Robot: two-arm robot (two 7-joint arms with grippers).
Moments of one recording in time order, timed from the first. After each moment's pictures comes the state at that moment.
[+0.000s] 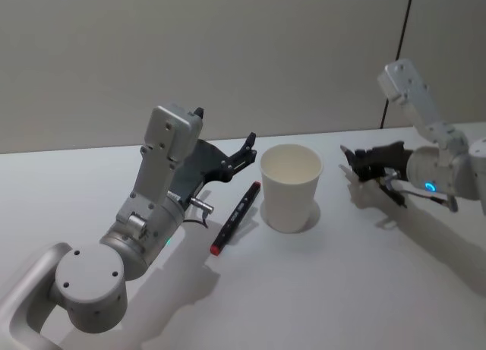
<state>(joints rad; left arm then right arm) -0.24 0.38 0.45 -1.63 -0.20 0.01 -0.01 0.56 0.25 -0.34 -1.23 0.07 0.60 0.43</state>
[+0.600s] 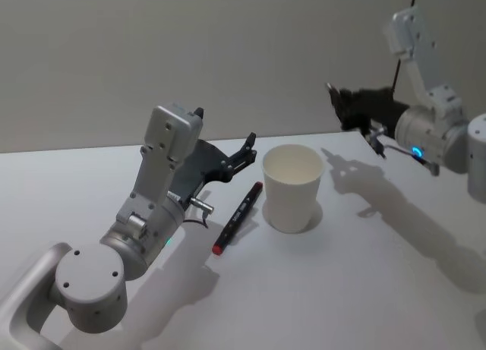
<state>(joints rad) -0.24 0.38 0.45 -1.63 -0.20 0.01 -0.01 0.57 0.22 -0.33 -1.29 0.14 0.40 0.34</state>
